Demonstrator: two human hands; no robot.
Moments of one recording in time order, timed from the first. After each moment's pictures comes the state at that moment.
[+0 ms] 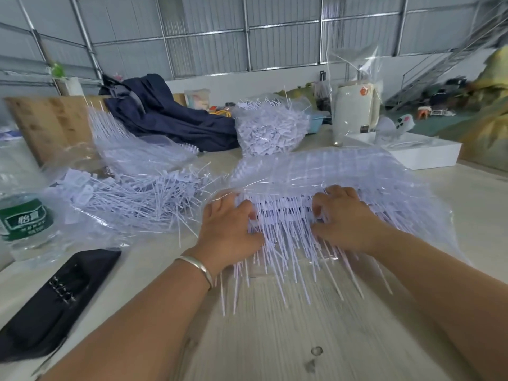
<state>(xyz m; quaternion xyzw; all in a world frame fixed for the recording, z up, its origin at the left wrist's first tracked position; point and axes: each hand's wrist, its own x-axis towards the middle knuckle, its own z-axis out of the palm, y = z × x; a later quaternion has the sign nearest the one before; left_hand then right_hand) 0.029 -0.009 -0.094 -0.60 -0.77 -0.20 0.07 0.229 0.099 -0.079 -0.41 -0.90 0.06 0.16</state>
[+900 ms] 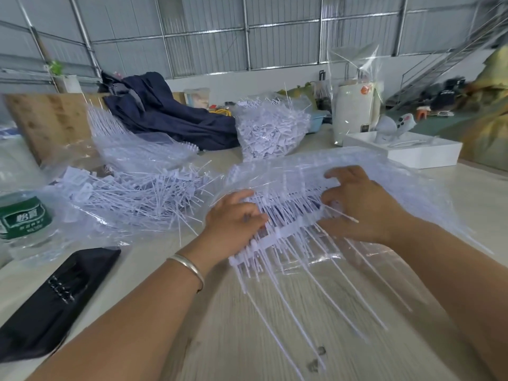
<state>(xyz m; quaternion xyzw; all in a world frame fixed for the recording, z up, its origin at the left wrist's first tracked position) 0.034 -0.018 -0.080 -0.60 -0.74 -0.31 -0.08 0.252 0.094 -0.055 -0.32 -0.93 0.00 0.19</state>
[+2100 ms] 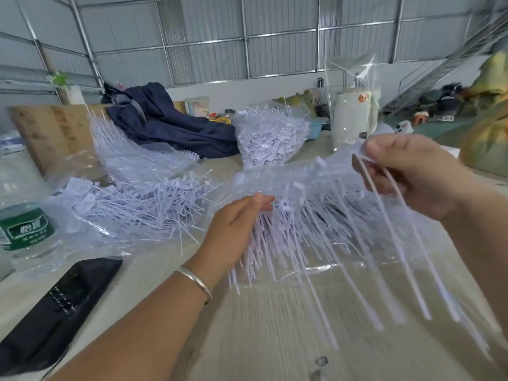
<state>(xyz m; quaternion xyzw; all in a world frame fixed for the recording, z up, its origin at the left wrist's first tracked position) 0.041 -0.022 -0.081 -0.58 -0.62 -0.51 -0.13 0.291 0.101 0.000 -0.10 -0.75 0.55 0.35</state>
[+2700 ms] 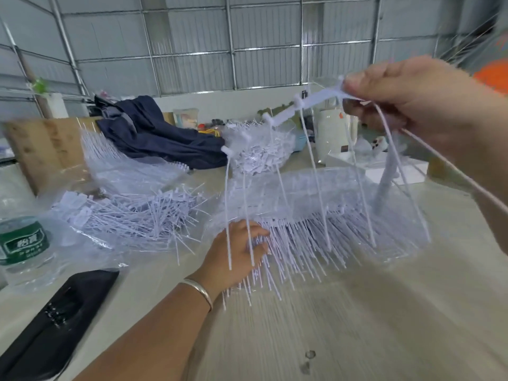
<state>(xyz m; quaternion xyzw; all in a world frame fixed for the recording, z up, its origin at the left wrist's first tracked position) 0.035 -0.013 -0.102 -0.67 -0.66 -0.34 -0.01 0.298 0.053 0.103 -0.17 -0.80 0.38 0.42</state>
